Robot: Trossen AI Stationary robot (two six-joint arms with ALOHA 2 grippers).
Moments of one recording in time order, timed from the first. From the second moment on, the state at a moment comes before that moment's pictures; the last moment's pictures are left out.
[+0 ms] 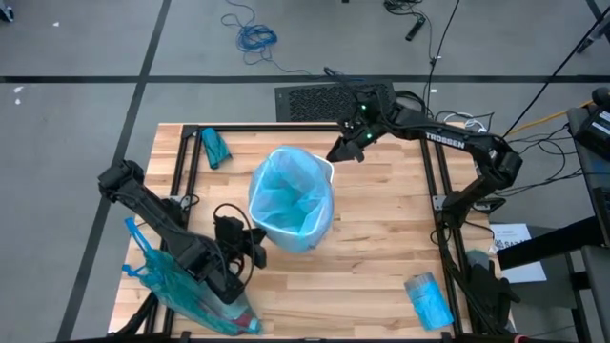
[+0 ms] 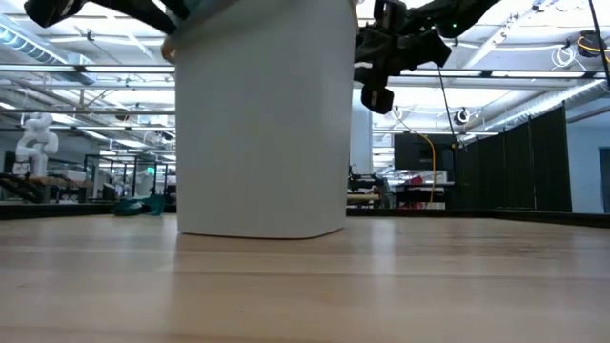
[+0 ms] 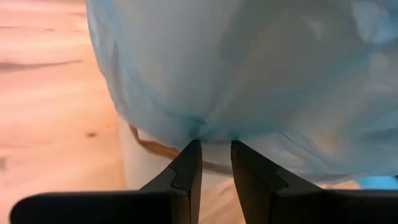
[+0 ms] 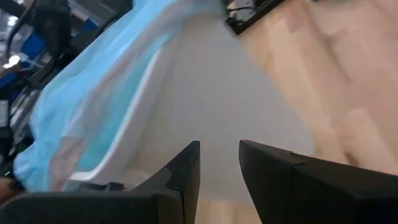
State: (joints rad) left arm -0.71 1.52 1.21 -1.00 -1.01 -1.80; right arm -0.61 1.54 1.23 -0.37 -0.93 0.27
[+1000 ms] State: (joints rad) left arm -0.68 1.35 1.21 -1.29 -0.92 -1.70; right arm -0.46 1.24 1.23 -0.45 -0.63 0.50
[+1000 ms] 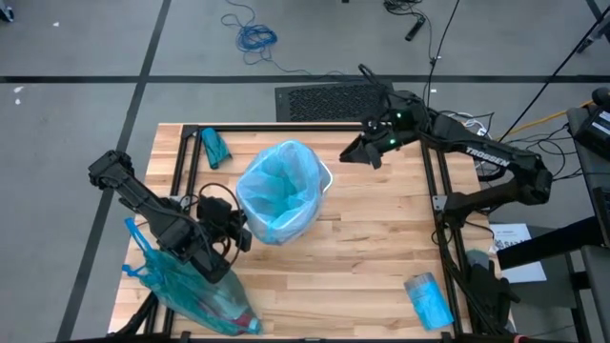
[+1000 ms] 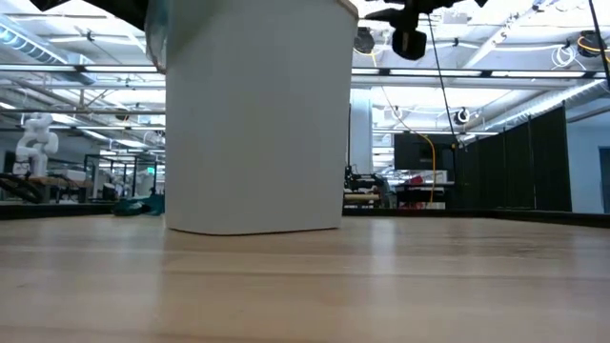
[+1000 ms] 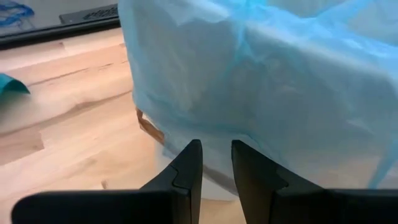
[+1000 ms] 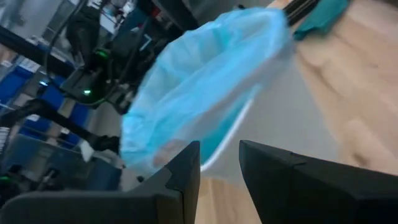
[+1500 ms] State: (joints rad) left arm -0.68 1.35 1.21 -1.29 -0.92 -1.56; right arm -0.28 1.33 1.23 -0.32 -0.51 0.67
